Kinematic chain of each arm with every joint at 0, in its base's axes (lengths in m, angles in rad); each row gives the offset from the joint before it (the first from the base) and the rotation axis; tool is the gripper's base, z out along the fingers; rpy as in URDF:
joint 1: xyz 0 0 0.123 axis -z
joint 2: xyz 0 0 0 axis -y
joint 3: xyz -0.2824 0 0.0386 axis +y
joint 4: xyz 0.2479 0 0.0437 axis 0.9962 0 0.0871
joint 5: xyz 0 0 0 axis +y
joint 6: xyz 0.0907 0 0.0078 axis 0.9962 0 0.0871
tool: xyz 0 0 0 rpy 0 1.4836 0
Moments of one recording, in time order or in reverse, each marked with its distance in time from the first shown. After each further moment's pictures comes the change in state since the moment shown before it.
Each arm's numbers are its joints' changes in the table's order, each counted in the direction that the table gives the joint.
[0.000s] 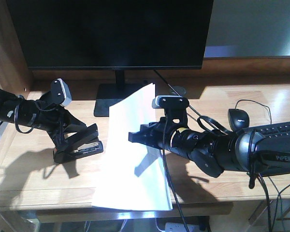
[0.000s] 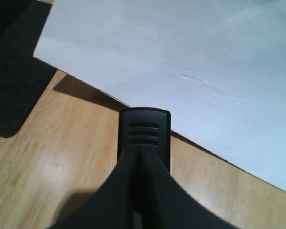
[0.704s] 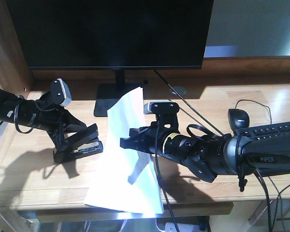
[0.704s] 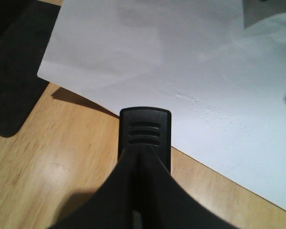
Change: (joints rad) left arm 0.000 0.000 0.000 0.001 0.000 0.000; right arm -0.023 -0.066 -0.008 -0.089 -0.117 0.082
